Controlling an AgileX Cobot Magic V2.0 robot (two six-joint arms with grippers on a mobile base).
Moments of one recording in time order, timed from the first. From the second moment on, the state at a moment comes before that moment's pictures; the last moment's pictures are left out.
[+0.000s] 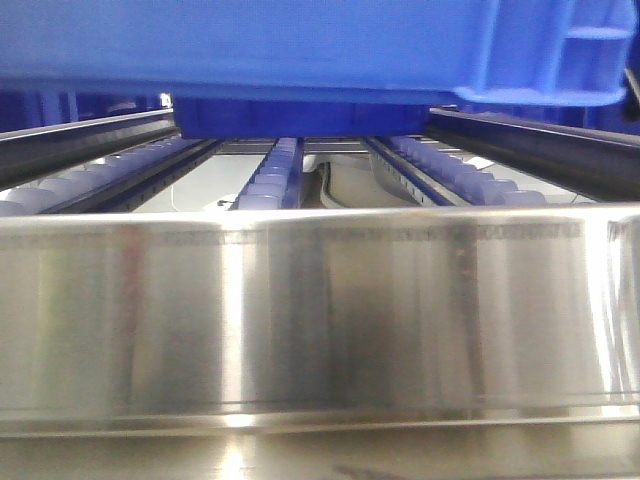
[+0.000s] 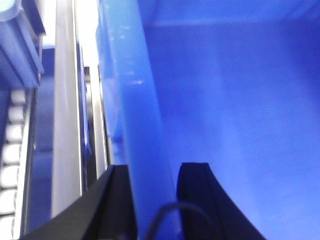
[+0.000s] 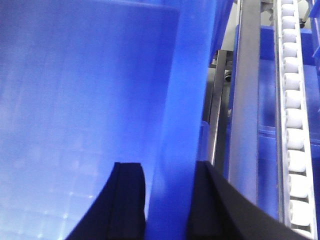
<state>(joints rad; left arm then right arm) -0.27 1.59 -1.98 0.06 1.25 -0.18 0.32 1.65 -2.03 -0.01 1.27 0.19</state>
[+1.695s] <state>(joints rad) -0.27 1.64 -1.98 0.07 1.27 -0.18 0.31 1.65 -2.03 -0.04 1.12 0.19</state>
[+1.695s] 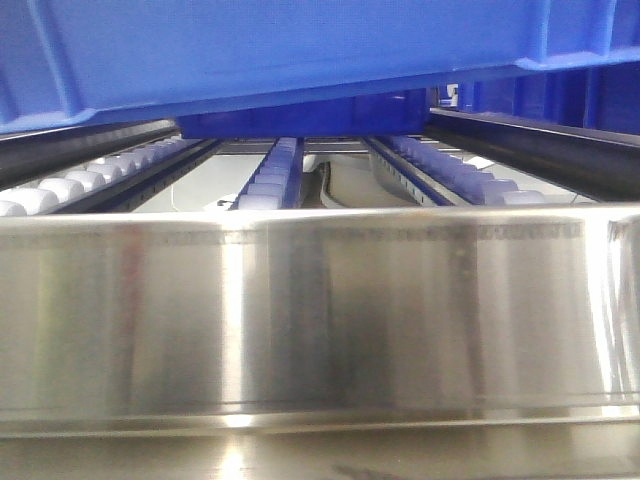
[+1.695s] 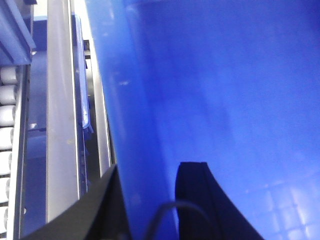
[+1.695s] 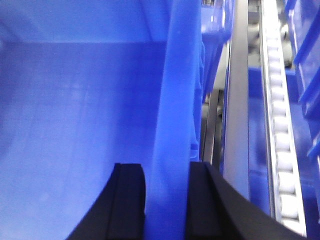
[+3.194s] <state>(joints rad) -0.27 1.64 -1.98 0.11 1.00 -0.18 0.31 1.66 -2.03 -0.07 1.05 0.19</state>
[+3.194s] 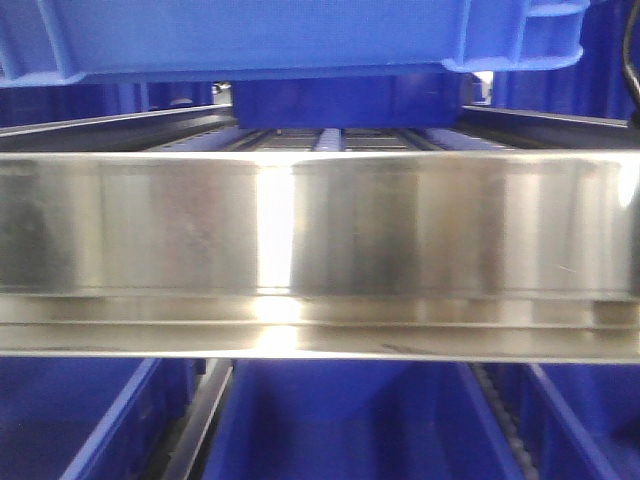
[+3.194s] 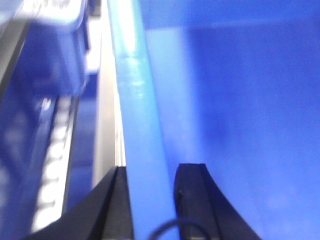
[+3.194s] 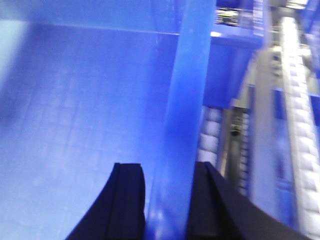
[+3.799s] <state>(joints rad) -0.27 1.64 -1.98 0.10 0.98 -0.18 0.31 1.66 -2.03 -0.07 1.04 0.19</state>
